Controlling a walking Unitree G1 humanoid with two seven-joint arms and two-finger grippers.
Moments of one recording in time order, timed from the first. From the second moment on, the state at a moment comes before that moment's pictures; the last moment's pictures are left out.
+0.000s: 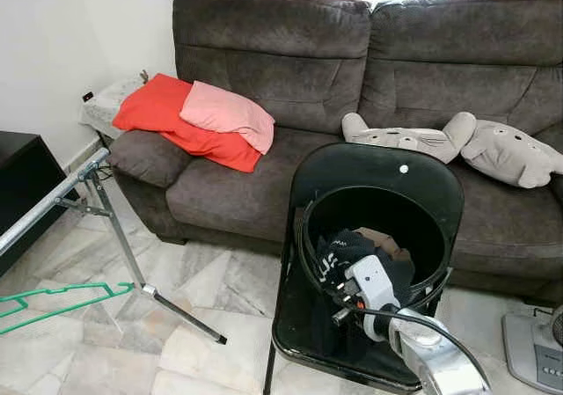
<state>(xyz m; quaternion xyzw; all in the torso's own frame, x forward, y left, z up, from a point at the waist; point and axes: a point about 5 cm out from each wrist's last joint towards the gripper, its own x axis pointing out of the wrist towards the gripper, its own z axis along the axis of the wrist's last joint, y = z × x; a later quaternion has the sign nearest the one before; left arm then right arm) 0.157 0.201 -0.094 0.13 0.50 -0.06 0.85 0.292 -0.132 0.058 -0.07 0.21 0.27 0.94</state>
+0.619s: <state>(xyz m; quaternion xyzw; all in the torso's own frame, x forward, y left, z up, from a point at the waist) 0.157 0.201 -0.094 0.13 0.50 -0.06 0.85 0.280 -0.145 0.070 -0.02 0.19 0.24 0.95</state>
